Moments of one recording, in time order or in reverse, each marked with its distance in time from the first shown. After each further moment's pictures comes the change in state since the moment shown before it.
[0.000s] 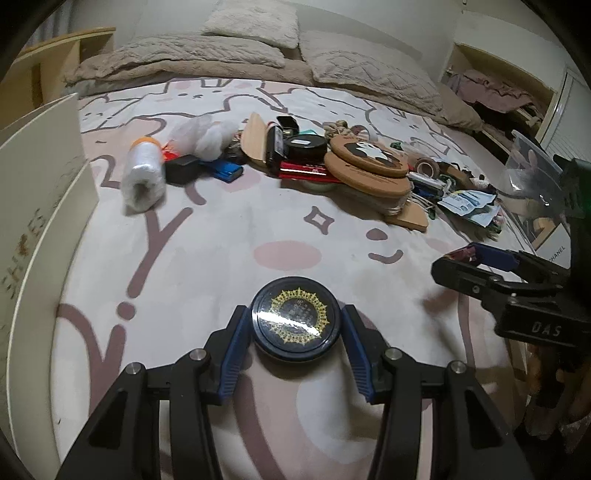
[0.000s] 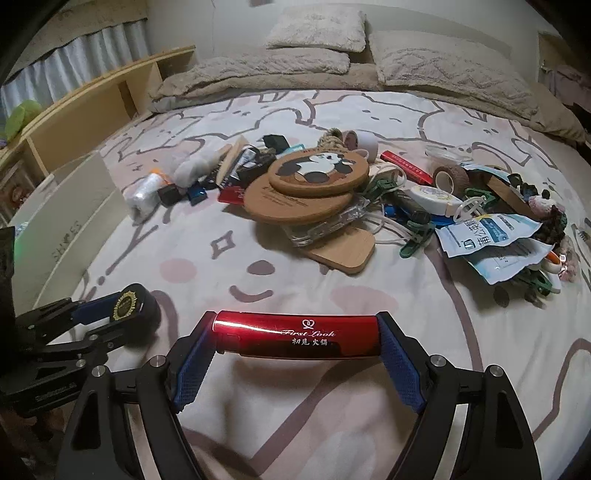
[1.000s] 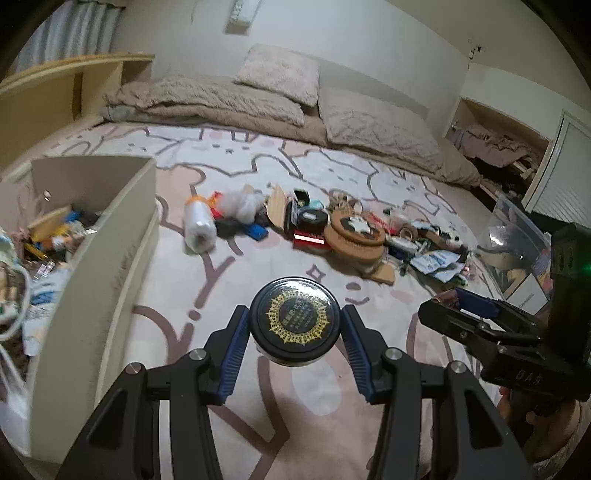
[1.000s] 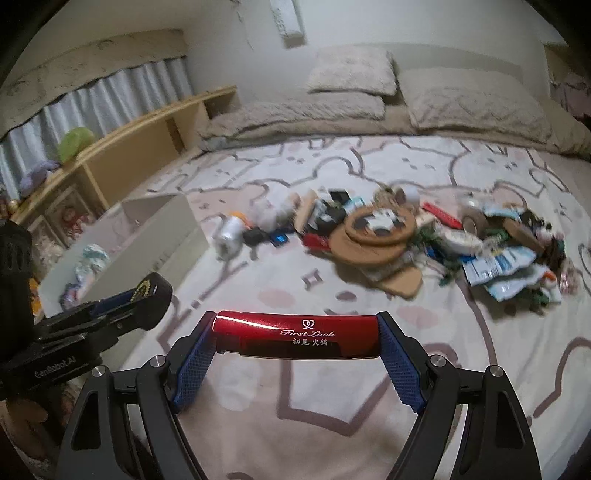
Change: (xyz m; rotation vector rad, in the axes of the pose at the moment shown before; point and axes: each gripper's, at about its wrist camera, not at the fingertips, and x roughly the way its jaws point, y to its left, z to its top) left arm -0.111 0.006 0.005 -0.093 -0.187 0.011; right arm -0.081 0.045 0.006 -0.010 -0.157 0.161
